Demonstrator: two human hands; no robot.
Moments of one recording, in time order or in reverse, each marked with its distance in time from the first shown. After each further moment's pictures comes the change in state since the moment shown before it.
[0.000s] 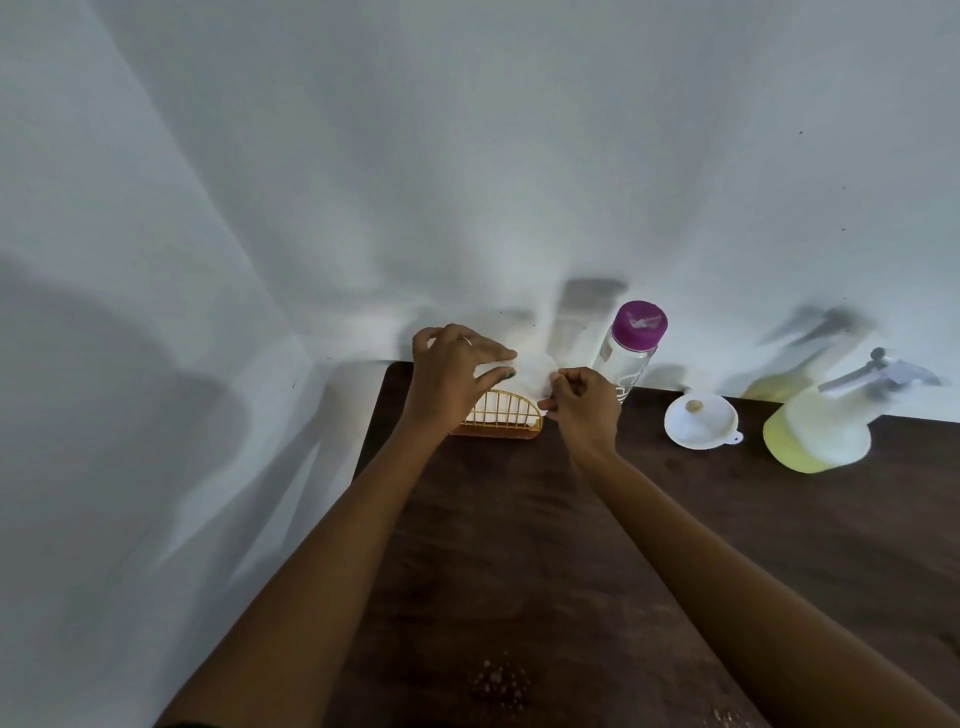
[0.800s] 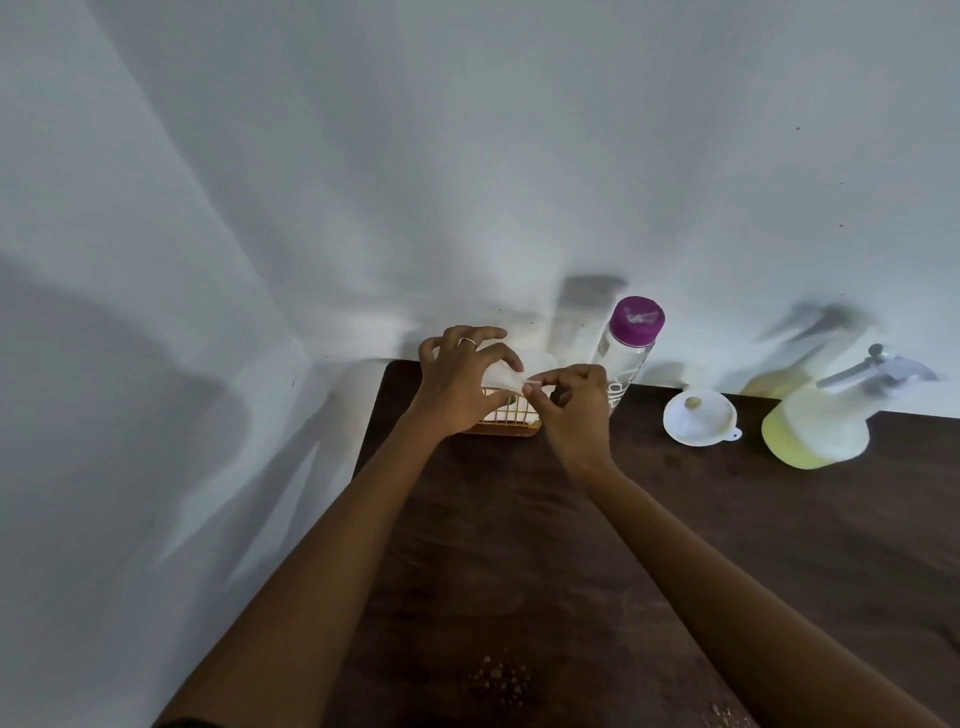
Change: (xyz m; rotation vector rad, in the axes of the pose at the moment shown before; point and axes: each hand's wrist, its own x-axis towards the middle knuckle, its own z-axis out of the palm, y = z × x) left_hand -0.003 -0.001 0.003 0.072 -0.258 0.028; right_hand -0.014 0.002 -0.003 -0.220 -0.083 -0.250
